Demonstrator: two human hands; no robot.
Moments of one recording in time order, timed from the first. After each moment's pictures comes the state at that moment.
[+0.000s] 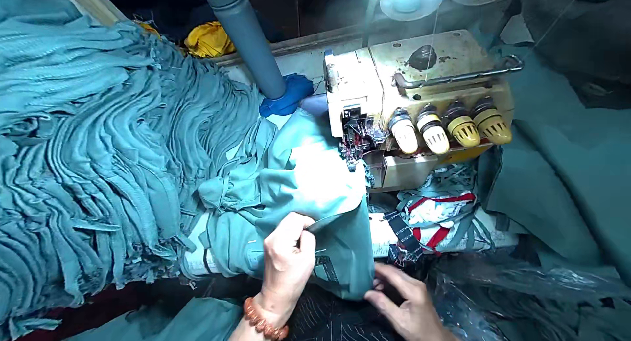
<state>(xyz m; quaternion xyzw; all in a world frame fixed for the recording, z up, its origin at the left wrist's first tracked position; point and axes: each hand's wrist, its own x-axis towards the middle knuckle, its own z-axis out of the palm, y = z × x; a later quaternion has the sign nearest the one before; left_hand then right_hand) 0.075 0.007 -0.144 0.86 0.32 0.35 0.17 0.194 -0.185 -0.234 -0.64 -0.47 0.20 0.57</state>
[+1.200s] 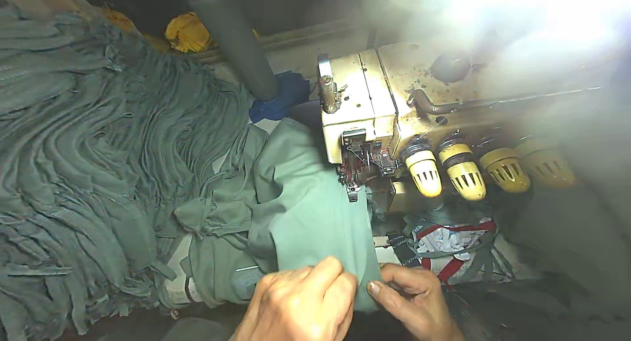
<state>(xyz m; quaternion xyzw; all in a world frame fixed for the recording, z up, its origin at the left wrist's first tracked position) 0.093 0.012 -0.066 0.98 0.08 0.13 0.12 0.230 -0.126 -0.182 -0.51 -0.38 0.30 0.71</state>
